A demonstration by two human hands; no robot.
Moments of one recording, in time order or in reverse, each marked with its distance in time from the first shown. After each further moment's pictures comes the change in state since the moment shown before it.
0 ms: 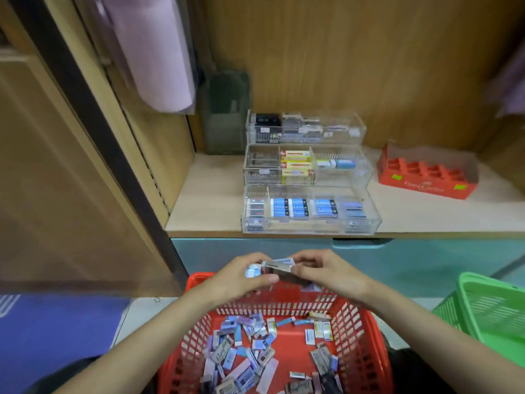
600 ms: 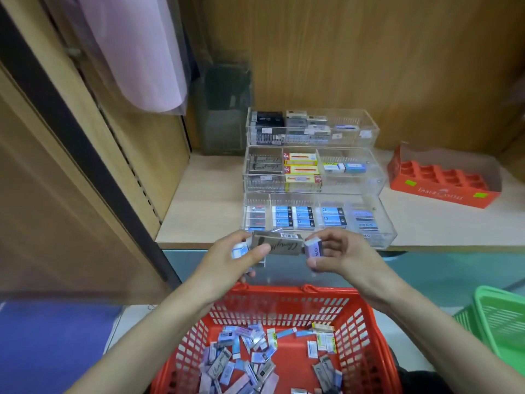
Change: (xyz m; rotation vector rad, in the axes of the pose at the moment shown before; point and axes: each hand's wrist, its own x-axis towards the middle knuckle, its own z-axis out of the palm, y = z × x) left_hand 0.013 0.031 -0.028 -0.361 0.306 -0.101; right_hand 0.015 -0.030 -0.025 0.106 0.283 -0.044
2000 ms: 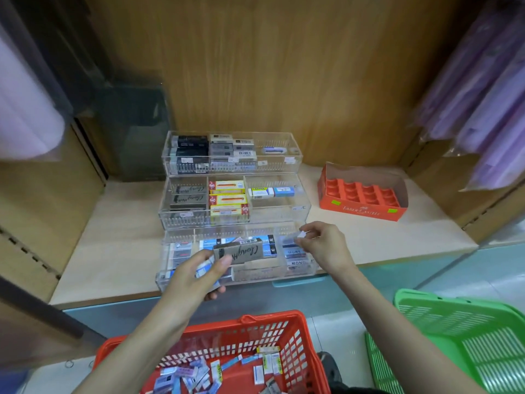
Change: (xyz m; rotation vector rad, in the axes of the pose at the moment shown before) left_hand 0.059 0.026 0.066 -0.168 0.072 -0.175; right_hand 0.071 0.019 -0.120 -0.467 0.509 0.072
